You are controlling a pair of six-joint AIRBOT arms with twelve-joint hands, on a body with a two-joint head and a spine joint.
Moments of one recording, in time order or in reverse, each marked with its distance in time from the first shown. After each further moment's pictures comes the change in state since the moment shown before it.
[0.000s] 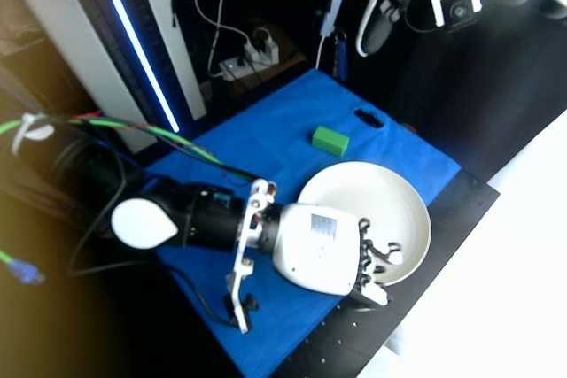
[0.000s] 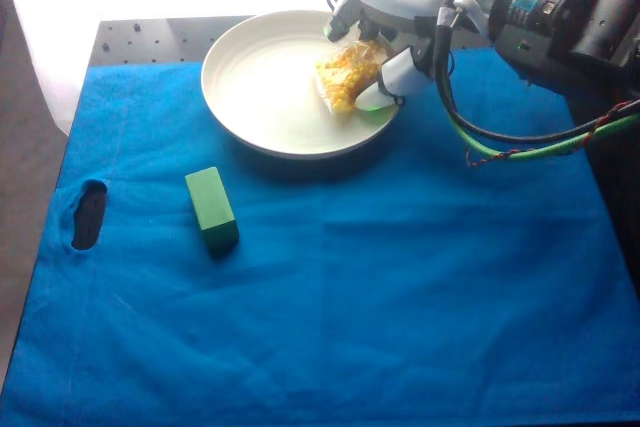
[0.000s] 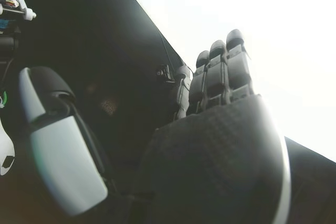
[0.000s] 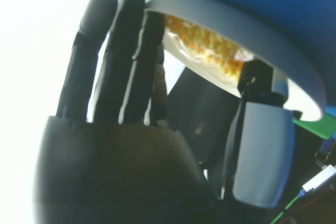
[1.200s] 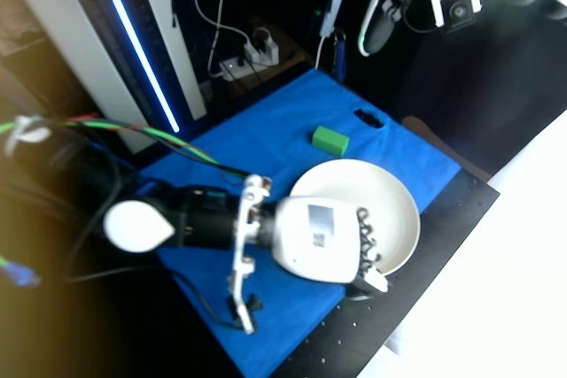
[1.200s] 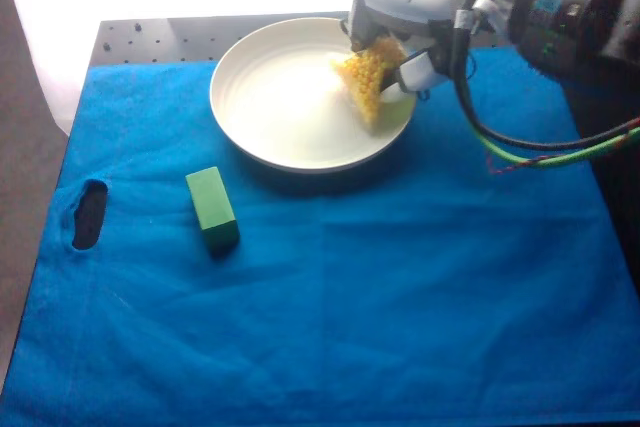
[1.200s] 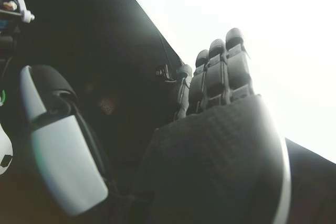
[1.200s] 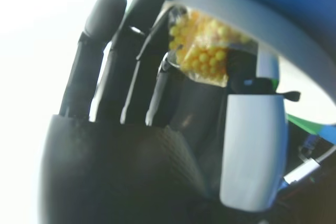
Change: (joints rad) left arm 0.012 -0.001 0.000 -0.015 0.008 0.000; right arm 0.008 0.079 -0.083 -0.088 0.097 0.000
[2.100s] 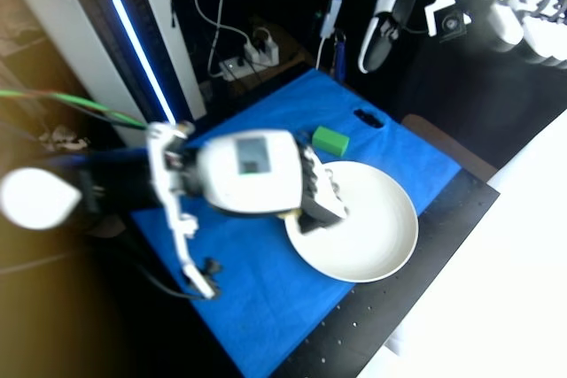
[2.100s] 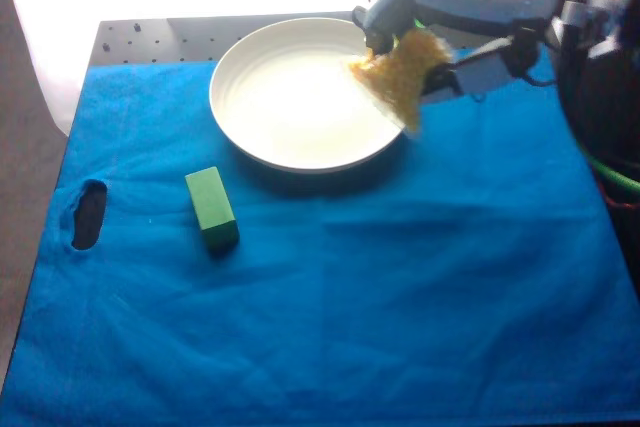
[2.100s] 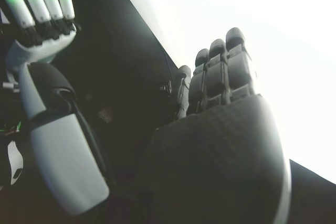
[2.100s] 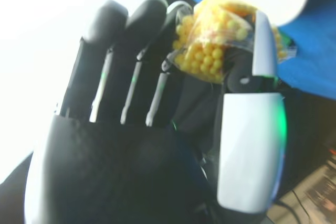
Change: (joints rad) left arm 0.053 0.000 0.006 -0.040 0.014 0.003; right arm 0.026 0.323 -0.393 -0.127 0.176 -0.002
